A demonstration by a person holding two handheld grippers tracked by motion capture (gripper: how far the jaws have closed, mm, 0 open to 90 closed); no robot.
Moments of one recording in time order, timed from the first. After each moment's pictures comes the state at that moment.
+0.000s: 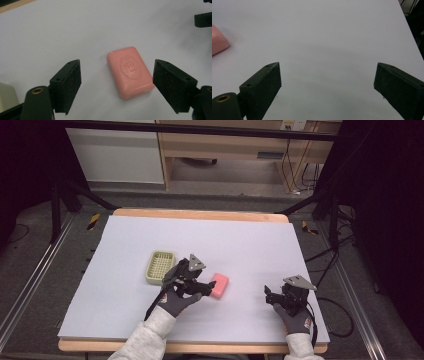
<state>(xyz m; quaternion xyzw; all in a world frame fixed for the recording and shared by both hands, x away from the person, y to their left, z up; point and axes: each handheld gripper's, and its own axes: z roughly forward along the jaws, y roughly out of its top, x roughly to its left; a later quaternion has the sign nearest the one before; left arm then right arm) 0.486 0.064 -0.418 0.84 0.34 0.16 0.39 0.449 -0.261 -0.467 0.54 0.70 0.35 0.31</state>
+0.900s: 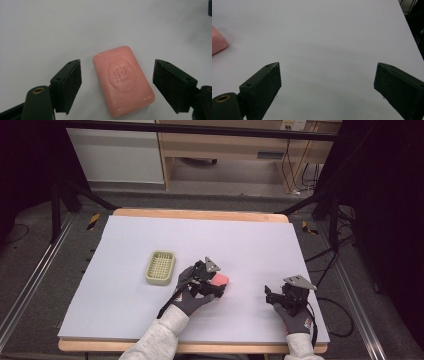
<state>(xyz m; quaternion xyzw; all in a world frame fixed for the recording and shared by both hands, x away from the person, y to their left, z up) 0.498 0.027 -0.440 0.86 0.34 0.16 0.36 0.450 -0.262 -0.467 0.55 0.70 0.35 0.31</state>
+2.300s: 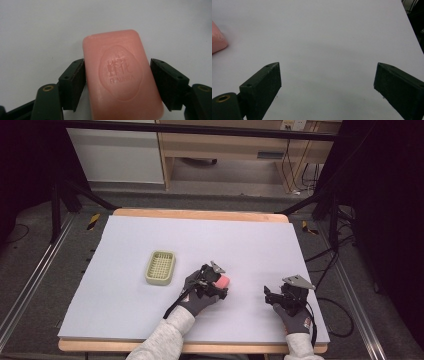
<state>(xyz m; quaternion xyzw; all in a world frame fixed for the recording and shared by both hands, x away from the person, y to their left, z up) 0.510 0.010 -0.470 0.87 0.36 0.12 0.31 0.451 -0.260 -0.468 0.55 0.70 0.35 0.30</state>
